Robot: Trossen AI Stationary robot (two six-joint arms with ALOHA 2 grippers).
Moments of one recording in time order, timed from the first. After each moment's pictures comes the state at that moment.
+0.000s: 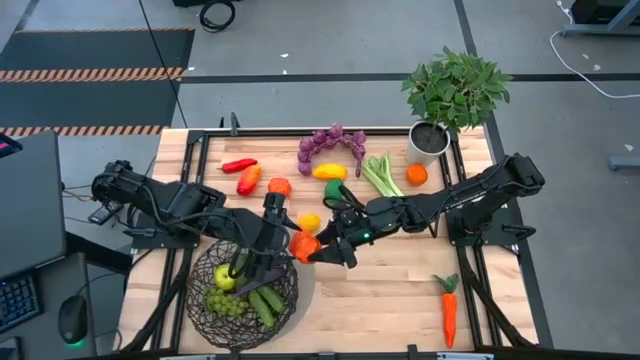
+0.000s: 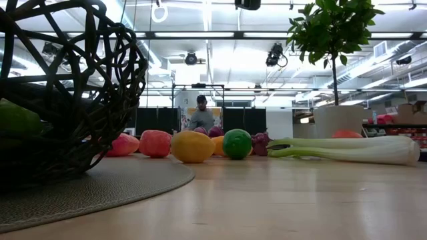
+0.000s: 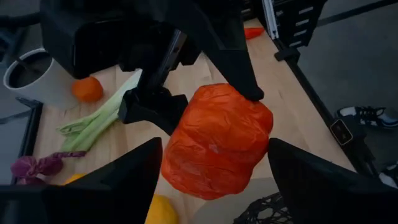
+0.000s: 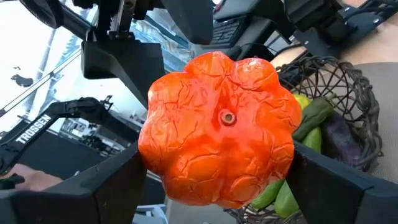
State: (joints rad) left arm -0.40 1.45 1.64 -0.85 -0.28 0.05; right arm 0.27 1.55 1.12 0.30 -0.04 0.89
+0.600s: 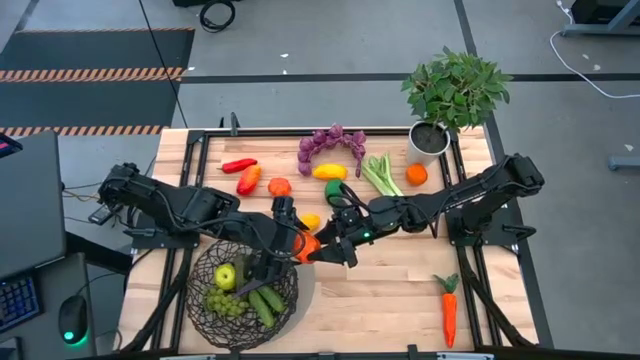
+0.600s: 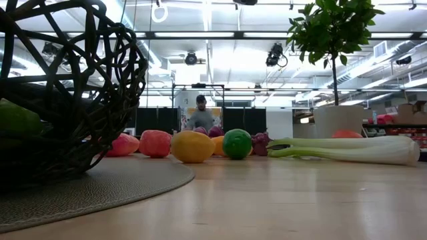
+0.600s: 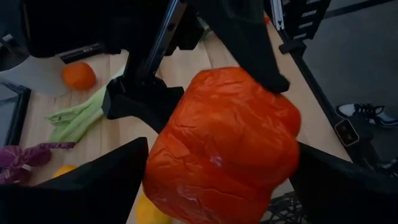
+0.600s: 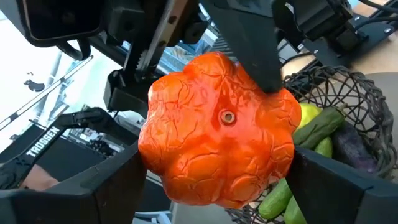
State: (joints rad) left arm -0.39 1.51 1.64 -0.83 -0.25 0.00; right arm 0.26 1.55 1.12 0.35 -0.03 0.89
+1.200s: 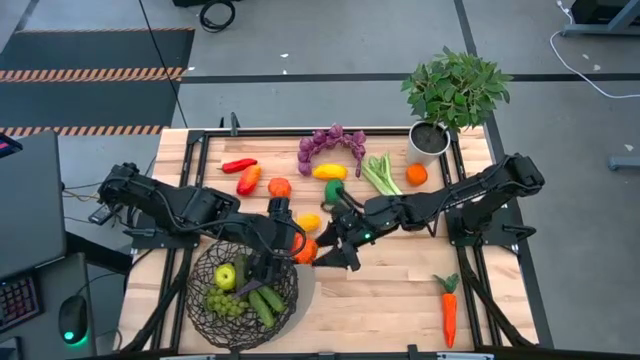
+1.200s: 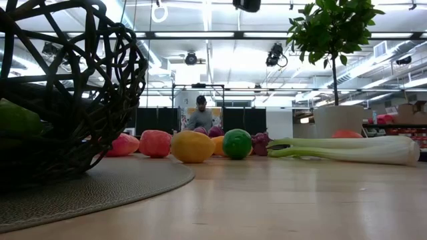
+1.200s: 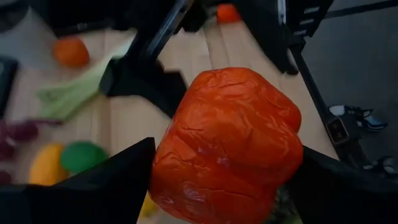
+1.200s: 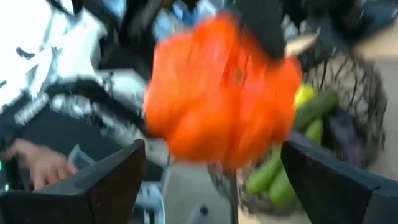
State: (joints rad) left arm -0.39 1.51 1.64 -0.88 -0.25 -0.10; right arm 0.25 1.55 1.12 0.26 -0.14 0.82
